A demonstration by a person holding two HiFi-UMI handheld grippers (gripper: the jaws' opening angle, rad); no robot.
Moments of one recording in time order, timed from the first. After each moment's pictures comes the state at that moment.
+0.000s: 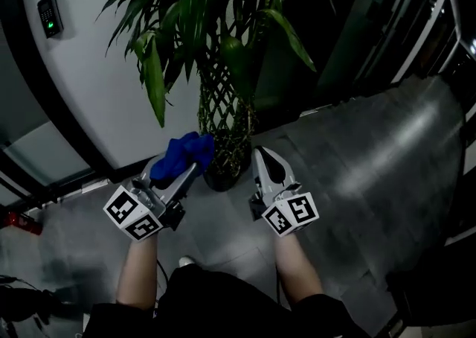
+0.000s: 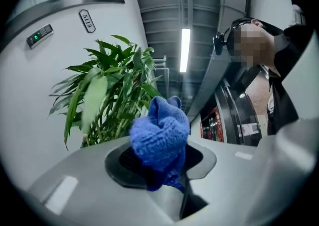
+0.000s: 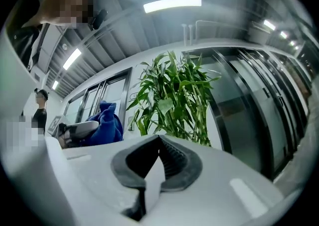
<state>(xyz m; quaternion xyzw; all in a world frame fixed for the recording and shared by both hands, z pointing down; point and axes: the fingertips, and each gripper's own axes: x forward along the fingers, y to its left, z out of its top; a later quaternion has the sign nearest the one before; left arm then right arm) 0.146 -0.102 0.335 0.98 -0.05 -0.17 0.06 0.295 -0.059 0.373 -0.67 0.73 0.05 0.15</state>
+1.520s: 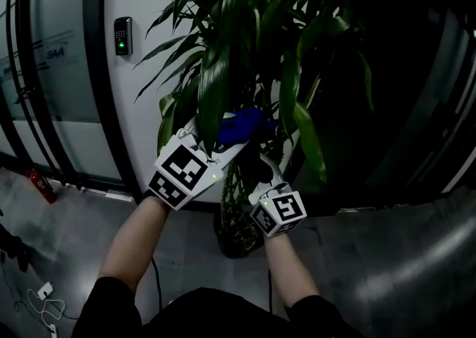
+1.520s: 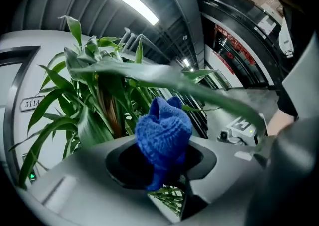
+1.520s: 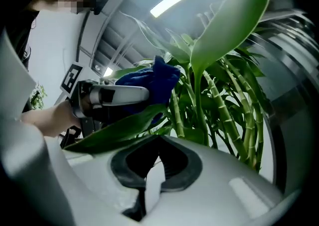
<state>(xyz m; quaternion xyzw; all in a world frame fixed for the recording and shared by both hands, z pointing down) 0.302 -0.204 0.191 0.92 -0.28 0.06 -0.29 0.319 -0.222 0.271 -0.46 0.86 0.13 0.16</state>
